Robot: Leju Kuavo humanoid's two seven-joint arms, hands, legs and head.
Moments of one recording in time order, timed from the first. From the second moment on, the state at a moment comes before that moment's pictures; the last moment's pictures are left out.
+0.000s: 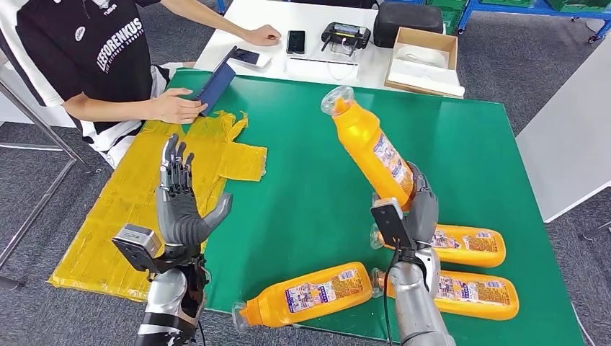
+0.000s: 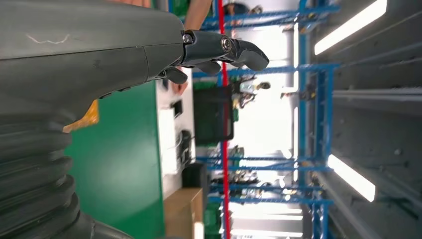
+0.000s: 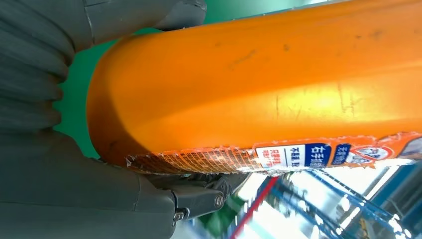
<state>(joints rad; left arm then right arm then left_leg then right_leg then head) -0.07 -0.34 0.02 -1.54 -0.13 0.01 -0.70 -0.33 0.30 -0.11 -0.99 0.54 -0.44 -0.55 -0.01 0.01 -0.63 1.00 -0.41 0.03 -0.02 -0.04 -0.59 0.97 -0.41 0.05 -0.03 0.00</state>
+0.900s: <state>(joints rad) -0.10 -0.33 -0.04 -1.30 -0.23 -0.12 -0.70 -0.18 0.36 0.07 -1.16 0.44 -0.14 -0.63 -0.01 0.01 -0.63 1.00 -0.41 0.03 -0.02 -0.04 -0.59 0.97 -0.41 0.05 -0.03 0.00</state>
